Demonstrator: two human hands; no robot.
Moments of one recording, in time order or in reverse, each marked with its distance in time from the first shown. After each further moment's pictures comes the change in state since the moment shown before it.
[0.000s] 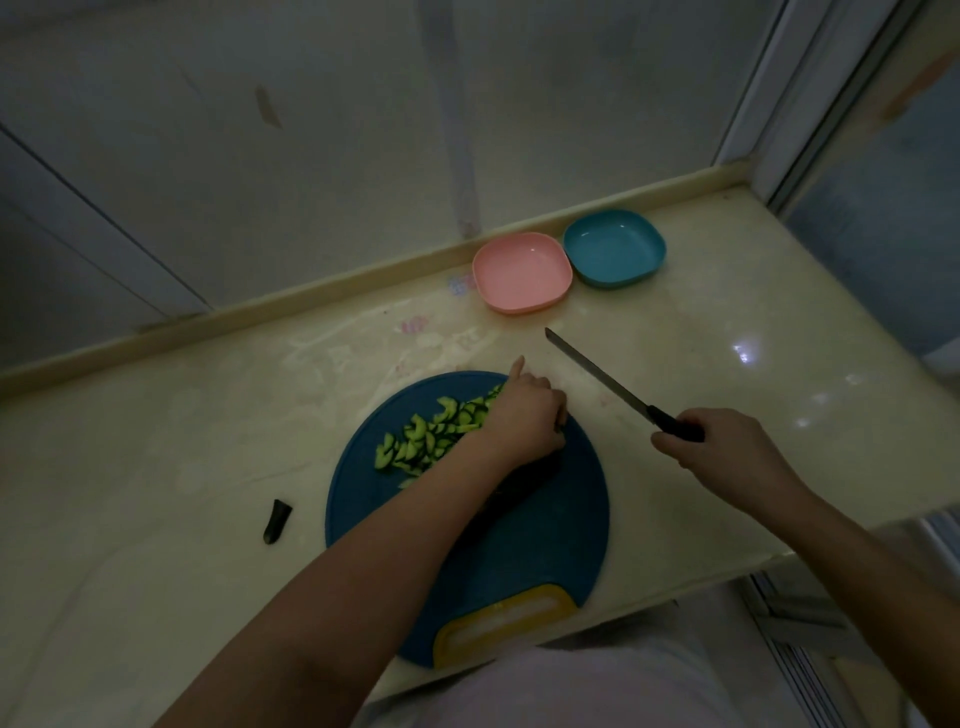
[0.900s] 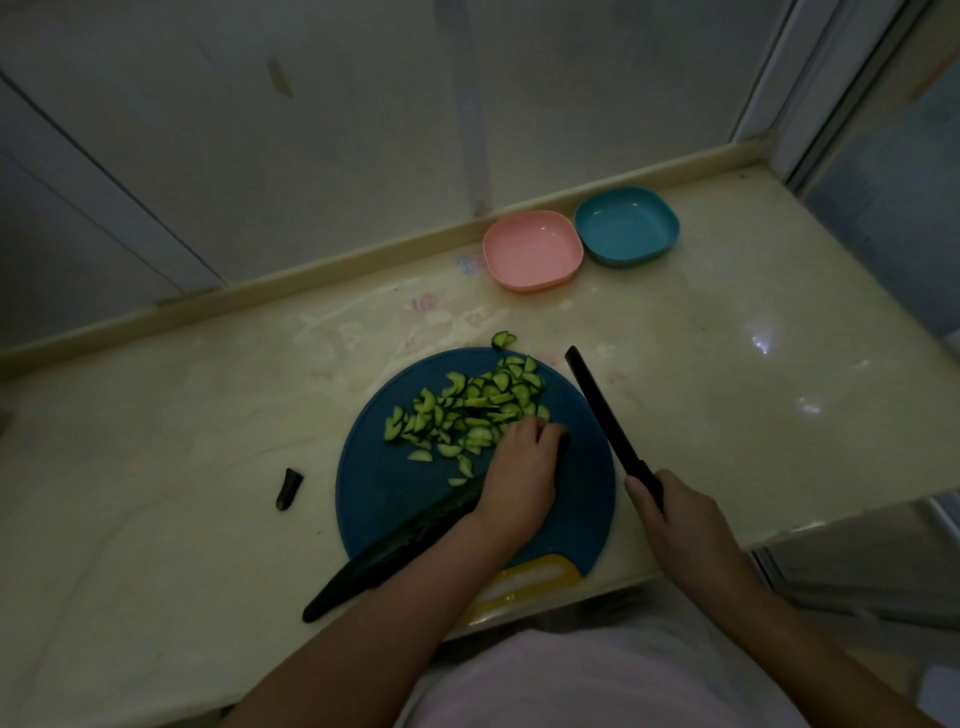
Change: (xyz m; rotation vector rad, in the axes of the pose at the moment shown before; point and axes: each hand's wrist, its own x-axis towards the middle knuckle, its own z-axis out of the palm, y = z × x) left_hand -0.080 0.039 0.053 -0.318 0.321 -0.203; right_hand -0.059 0.023 0.082 0.092 -0.015 0.008
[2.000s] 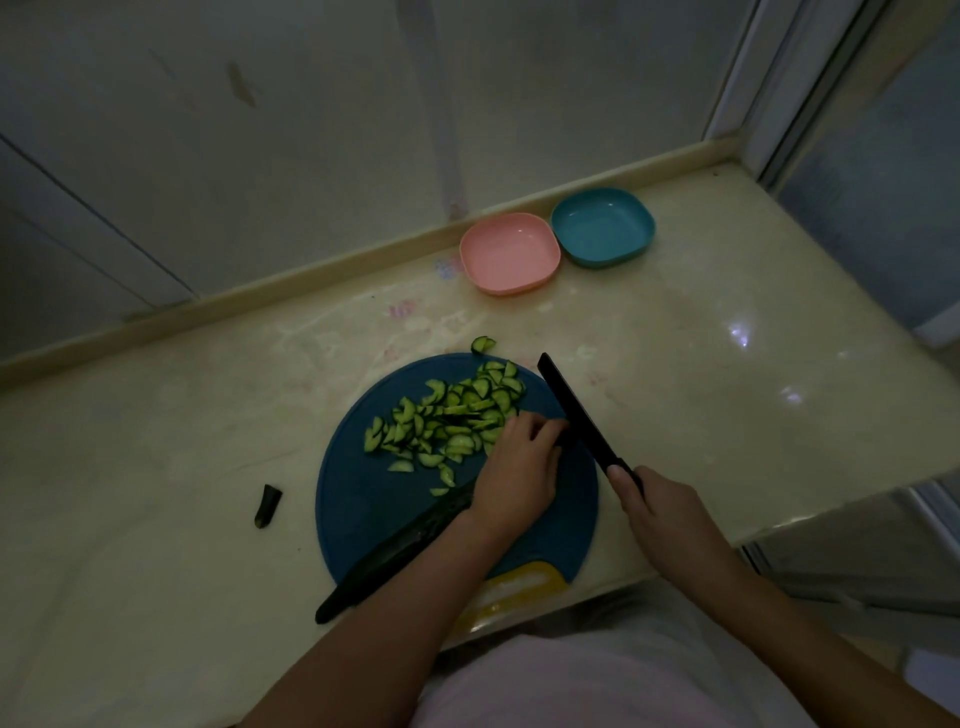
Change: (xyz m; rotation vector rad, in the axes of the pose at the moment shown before) left_hand 0.015 0.003 0.015 -0.098 0.070 0.084; right_hand 0.005 -0.008 -0.011 0.044 -0.057 -0.003
